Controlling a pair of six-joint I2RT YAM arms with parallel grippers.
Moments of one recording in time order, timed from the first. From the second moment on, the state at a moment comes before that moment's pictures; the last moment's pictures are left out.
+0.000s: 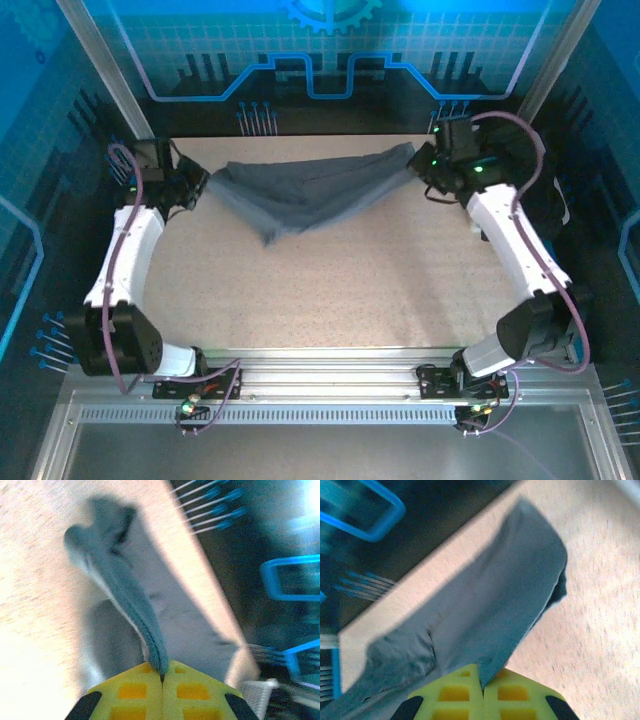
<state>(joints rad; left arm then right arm) 0.12 1.35 1.33 -0.60 0.20 -1.05 0.22 1.48 1.59 -0.78 0.07 0.81</state>
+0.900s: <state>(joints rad) 0.21 1.57 1.99 -0.58 0.30 -1.24 0.07 1.48 1.82 -0.51 -0.04 0.70</state>
